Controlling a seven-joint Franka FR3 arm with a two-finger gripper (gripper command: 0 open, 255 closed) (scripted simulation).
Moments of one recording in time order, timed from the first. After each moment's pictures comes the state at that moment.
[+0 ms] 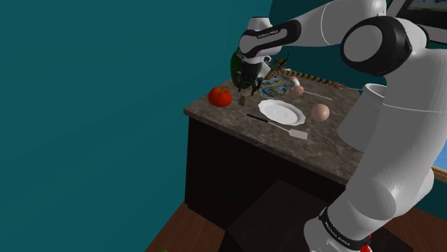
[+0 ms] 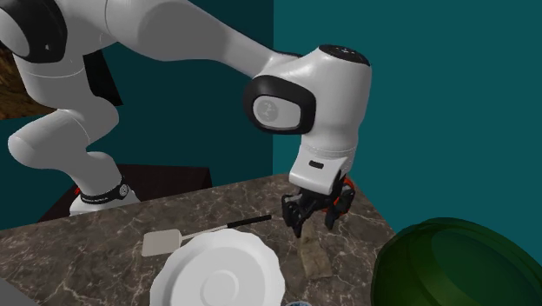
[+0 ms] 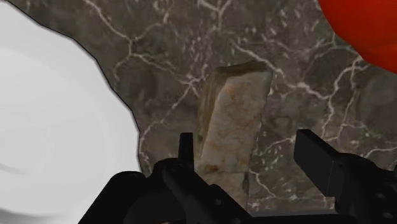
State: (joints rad) arm -0.29 0.36 0.00 -1.65 -0.10 2.01 0.96
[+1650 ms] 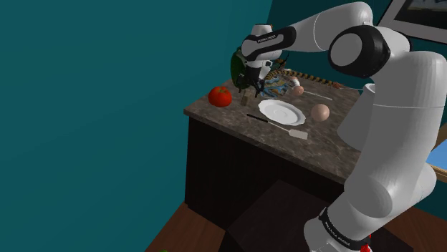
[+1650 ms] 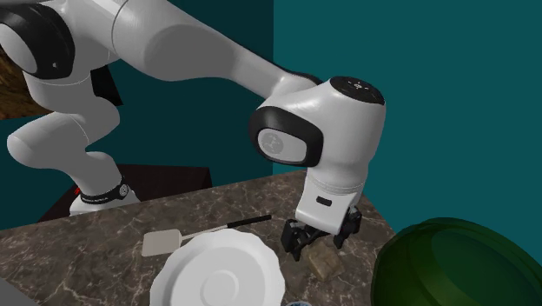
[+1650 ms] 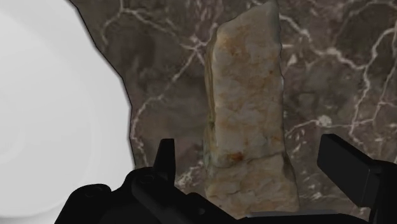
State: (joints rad) arm -0.34 0.46 -0.01 -1.56 -0.05 2.00 0.88
